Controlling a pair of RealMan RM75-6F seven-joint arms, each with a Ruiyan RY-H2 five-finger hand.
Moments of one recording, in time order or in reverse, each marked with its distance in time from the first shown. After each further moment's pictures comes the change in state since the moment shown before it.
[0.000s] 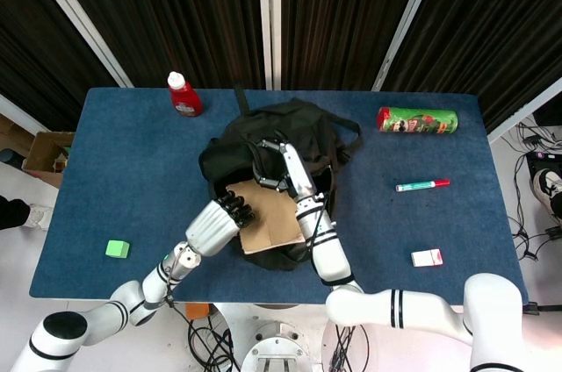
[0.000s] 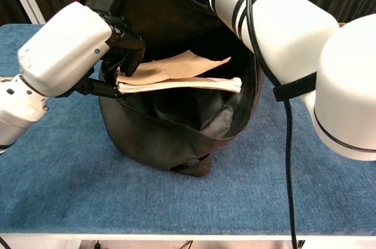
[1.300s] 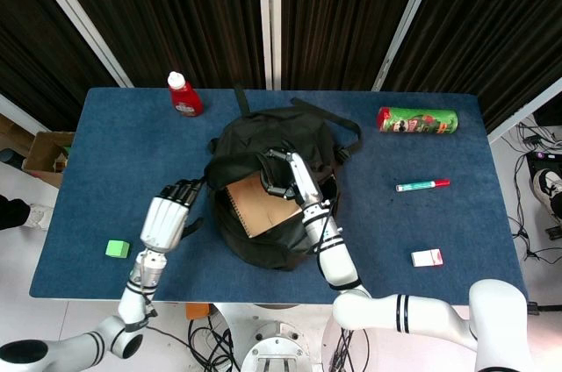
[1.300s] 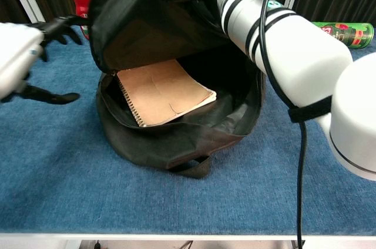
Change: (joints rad) left arm 0.232 0.155 -0.008 -0.326 -0.251 -0.056 0.205; right arm -0.055 0.009 -0.066 0.026 -0.038 -0.025 0.018
